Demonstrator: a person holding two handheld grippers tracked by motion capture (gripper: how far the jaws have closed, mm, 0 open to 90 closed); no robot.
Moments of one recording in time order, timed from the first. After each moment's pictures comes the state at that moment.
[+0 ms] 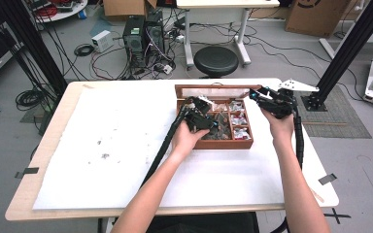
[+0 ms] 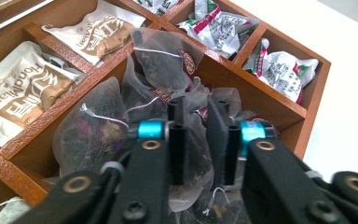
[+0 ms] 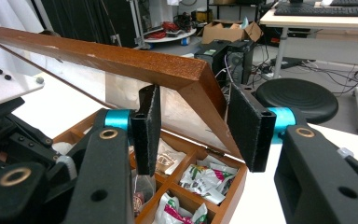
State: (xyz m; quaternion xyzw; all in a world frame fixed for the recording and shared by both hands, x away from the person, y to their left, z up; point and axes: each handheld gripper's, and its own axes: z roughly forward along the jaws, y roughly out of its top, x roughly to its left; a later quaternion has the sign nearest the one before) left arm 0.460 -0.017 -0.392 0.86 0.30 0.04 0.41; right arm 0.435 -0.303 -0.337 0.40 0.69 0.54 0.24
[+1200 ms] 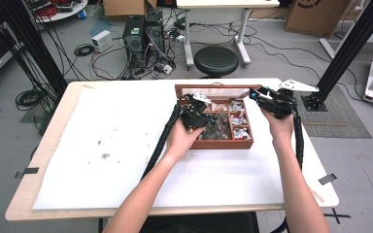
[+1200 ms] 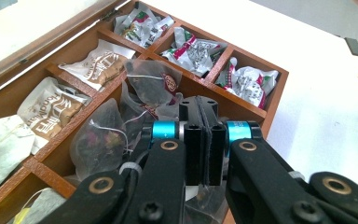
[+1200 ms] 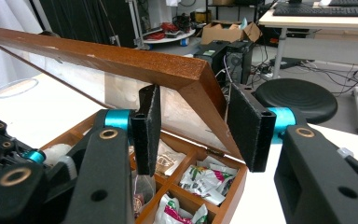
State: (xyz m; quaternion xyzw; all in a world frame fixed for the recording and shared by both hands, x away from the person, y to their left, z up) left arm 0.438 -0.002 -0.362 0.86 0.27 0.07 0.44; right arm 0.435 -0.302 -0.337 0.40 0.69 0.55 0.25
